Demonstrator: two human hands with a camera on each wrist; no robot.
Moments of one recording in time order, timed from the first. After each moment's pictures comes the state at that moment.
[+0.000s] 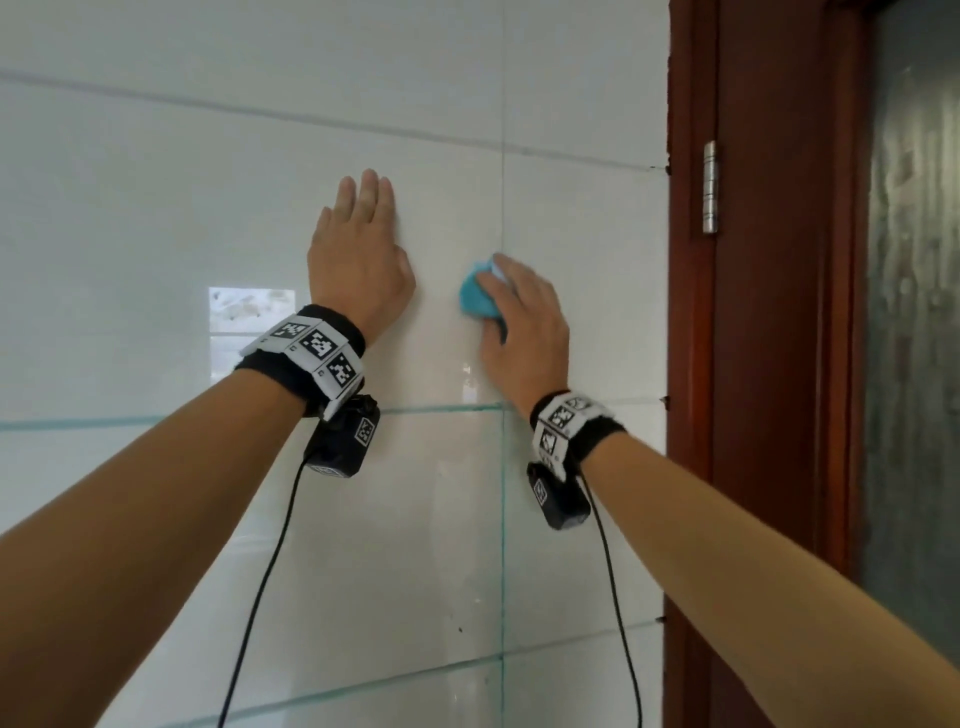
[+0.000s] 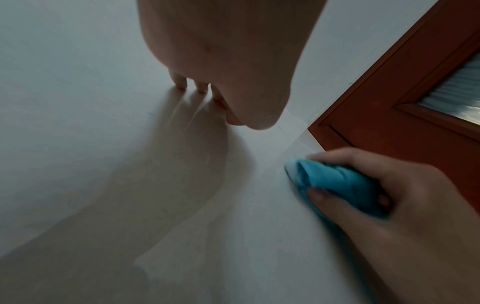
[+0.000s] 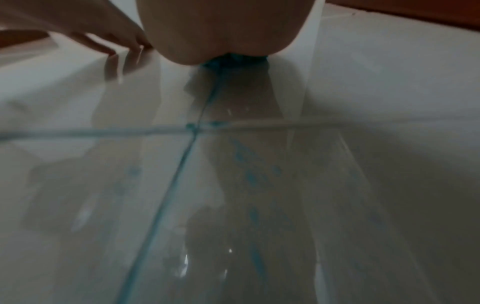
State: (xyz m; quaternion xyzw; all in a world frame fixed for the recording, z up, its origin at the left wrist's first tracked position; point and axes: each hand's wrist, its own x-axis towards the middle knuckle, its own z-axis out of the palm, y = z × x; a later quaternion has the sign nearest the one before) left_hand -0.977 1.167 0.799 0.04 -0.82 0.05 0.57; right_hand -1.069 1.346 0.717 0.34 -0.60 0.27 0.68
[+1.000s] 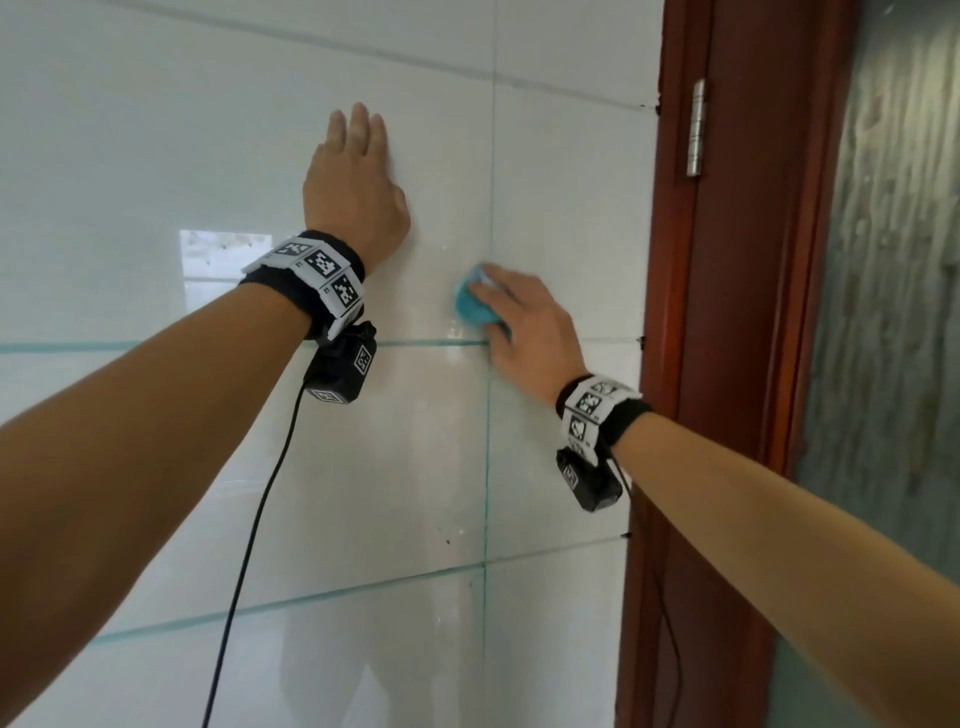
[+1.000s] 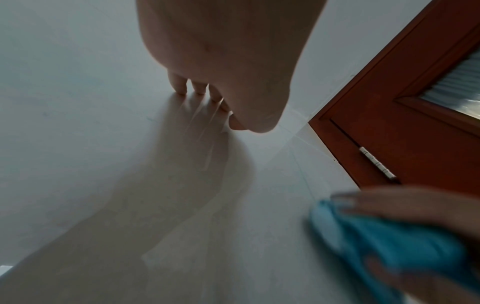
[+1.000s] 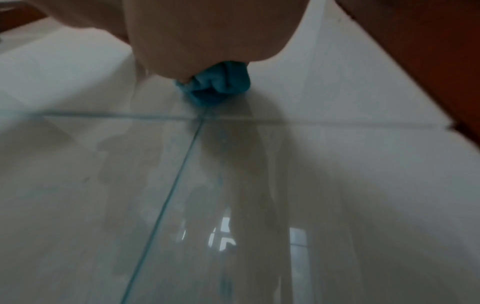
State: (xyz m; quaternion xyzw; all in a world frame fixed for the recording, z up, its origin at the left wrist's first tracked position) left_hand -0.963 1.176 0.798 0.05 -0.84 0.06 0.53; right_hand -1.043 1.384 0.660 0.41 -0.67 0.19 0.59
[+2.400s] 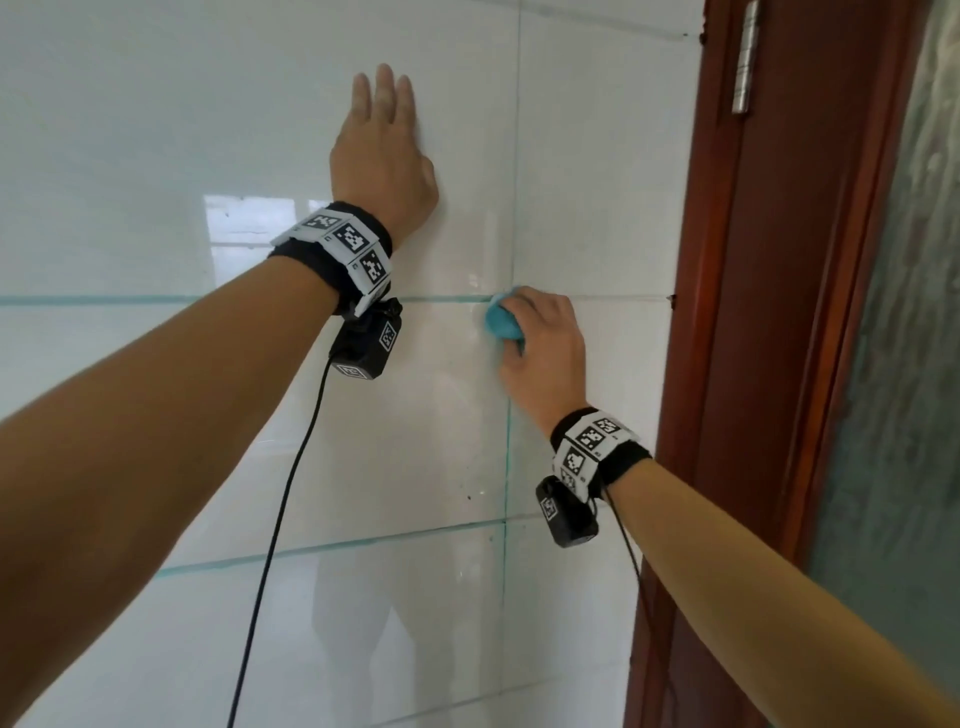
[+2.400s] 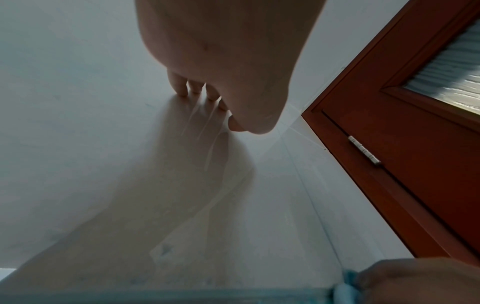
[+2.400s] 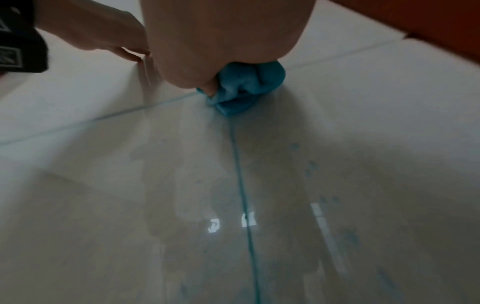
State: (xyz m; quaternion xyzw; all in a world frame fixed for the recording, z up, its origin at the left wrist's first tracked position) left_hand -0.950 1.195 0.772 0.07 -0.85 0.07 0.52; right_hand -1.037 1.364 0.588 0.33 -0.69 0.29 0.57
